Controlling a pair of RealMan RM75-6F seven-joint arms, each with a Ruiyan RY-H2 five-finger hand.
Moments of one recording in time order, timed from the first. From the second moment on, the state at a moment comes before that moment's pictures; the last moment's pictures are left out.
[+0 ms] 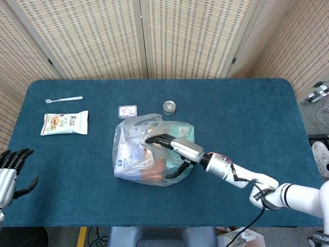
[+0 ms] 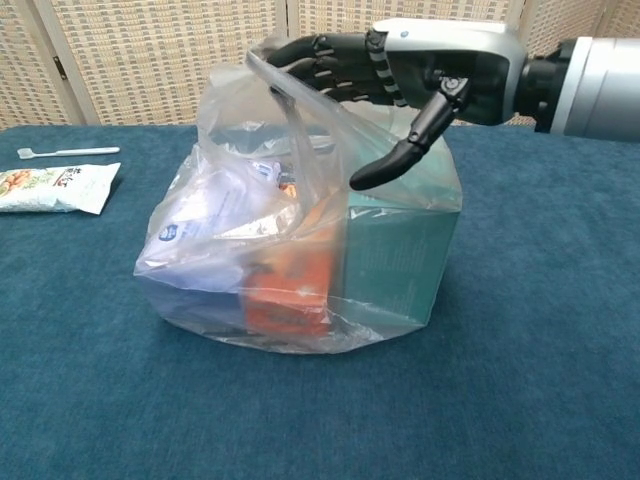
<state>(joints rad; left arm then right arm) -0.11 -1.02 -0.07 -1.71 1.51 1.51 0.07 0.98 -1.31 0.02 -1.47 -1.73 1.01 0.99</state>
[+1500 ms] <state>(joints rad) -0.10 -0.99 -0.06 -1.72 1.53 1.52 0.05 0.89 -1.43 0.14 -1.43 -1.65 1.23 1.57</state>
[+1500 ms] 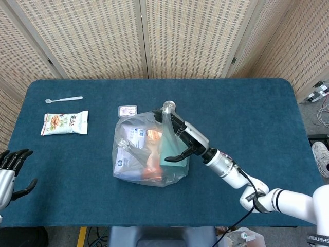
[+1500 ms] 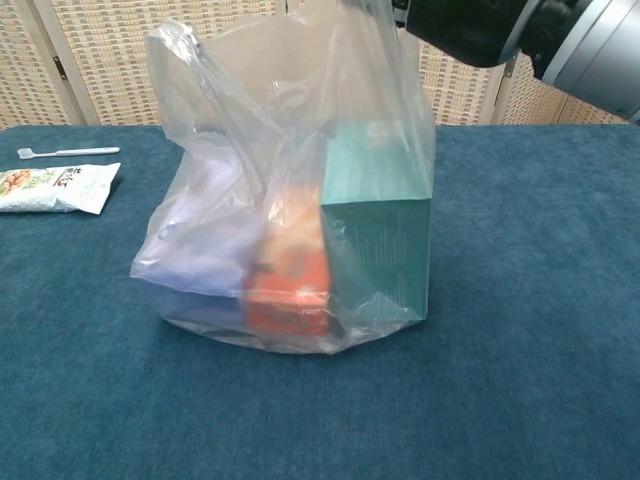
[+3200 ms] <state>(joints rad) -0.54 -0.95 -0.16 -1.51 1.73 1.24 -0.47 0.80 -1.30 0.11 -1.50 -1.57 1.13 1.92</state>
